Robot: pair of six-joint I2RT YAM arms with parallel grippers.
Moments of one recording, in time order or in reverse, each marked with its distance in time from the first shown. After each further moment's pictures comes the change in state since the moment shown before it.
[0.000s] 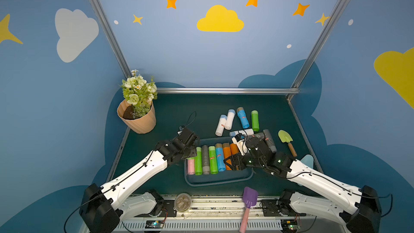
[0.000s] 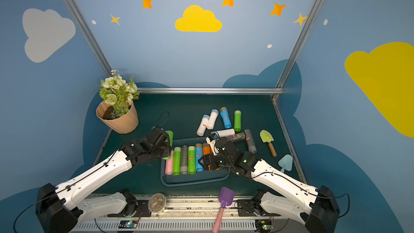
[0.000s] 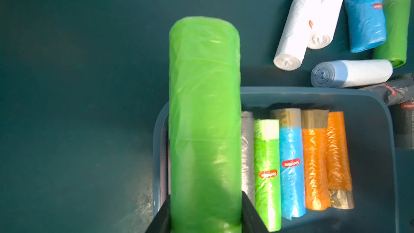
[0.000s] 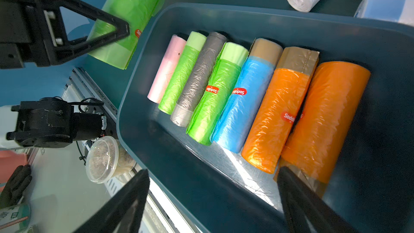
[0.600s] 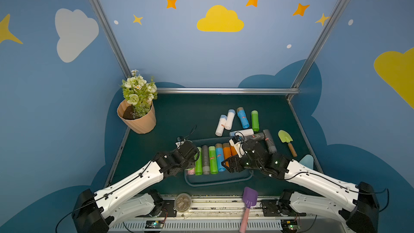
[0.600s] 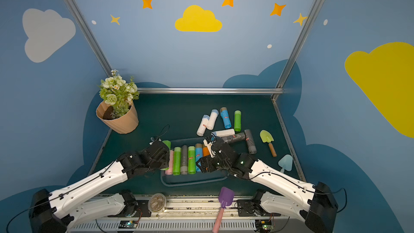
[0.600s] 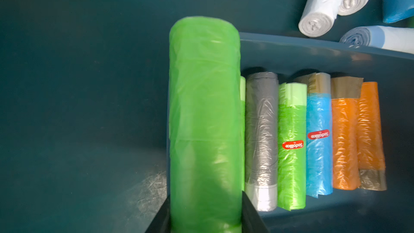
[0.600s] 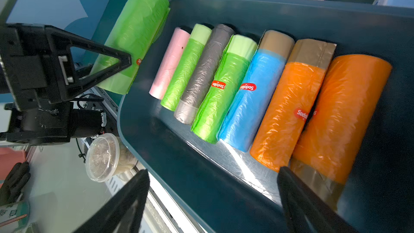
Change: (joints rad) left arm -0.121 -0.102 -0.140 -0.028 -0.061 -0.138; right arm 0.054 0.025 0.000 0.015 0.032 0.031
